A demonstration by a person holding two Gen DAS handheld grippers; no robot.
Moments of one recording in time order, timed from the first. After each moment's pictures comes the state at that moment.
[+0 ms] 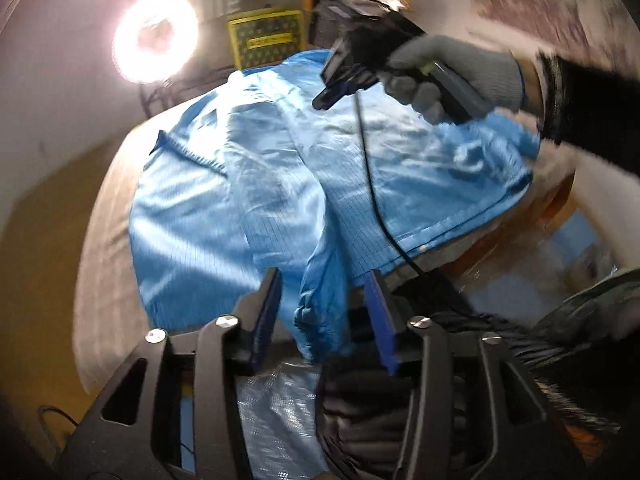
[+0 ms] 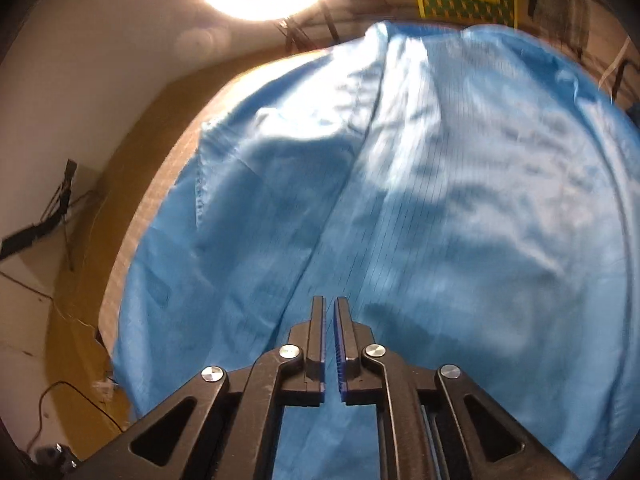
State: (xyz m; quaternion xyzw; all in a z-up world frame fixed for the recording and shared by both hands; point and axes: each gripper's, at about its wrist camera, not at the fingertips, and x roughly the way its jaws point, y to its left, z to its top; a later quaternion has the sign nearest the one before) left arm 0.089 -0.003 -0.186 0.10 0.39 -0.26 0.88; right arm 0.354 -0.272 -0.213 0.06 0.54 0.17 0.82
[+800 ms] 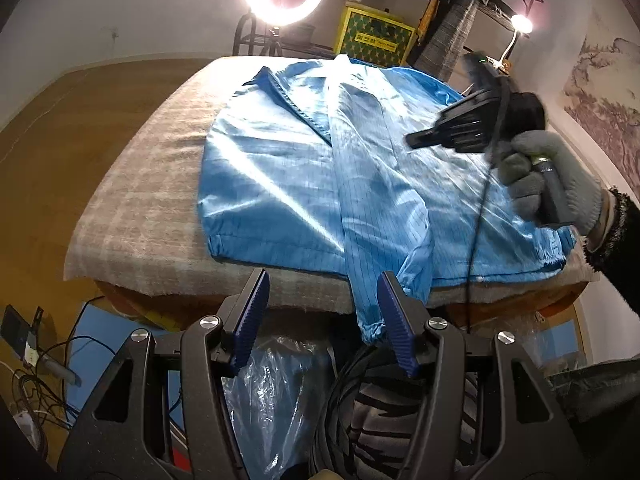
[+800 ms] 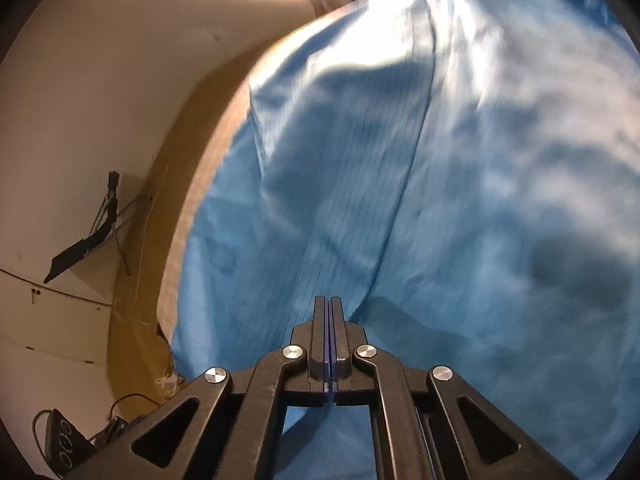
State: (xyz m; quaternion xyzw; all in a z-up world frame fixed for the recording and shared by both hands) left arm 0.105 0.074 -0.209 -0.07 0.43 -0.15 0.89; right arm 0.317 -0.244 -0.236 0.17 0.57 0.23 0.77
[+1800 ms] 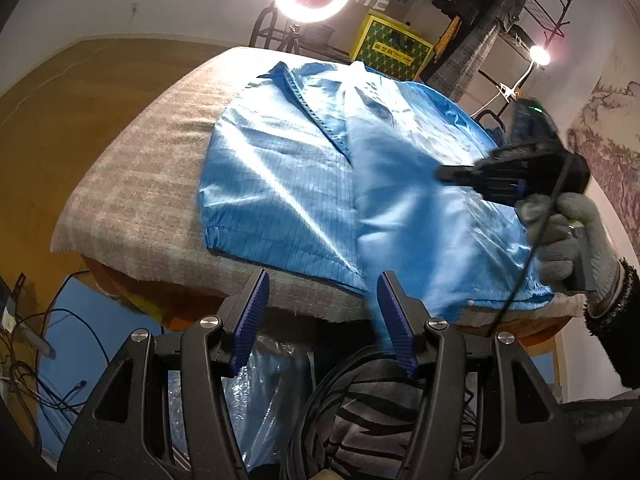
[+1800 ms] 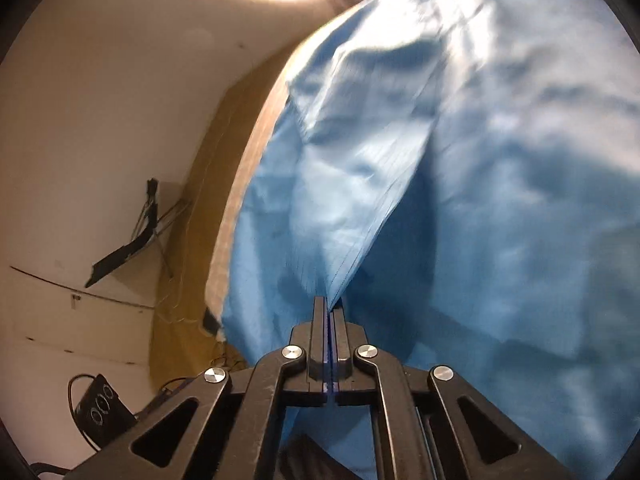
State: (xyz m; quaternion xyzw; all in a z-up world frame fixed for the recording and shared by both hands) left arm 0.111 0.082 -0.216 -0.13 0.44 -0.14 0.88; right arm 0.278 -0.242 -0.235 0.24 0.56 0.27 0.74
